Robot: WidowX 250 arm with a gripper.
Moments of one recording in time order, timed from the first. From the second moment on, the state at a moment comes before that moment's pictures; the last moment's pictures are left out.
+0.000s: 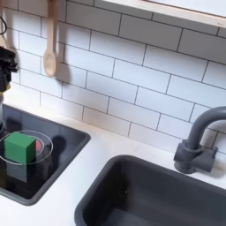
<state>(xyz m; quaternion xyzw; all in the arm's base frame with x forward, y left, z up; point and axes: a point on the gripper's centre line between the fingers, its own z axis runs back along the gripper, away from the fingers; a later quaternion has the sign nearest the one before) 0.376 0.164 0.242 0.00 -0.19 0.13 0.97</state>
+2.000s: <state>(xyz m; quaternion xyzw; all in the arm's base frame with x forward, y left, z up) 0.391 0.230 0.209 0.02 -0.15 0.20 0.97</state>
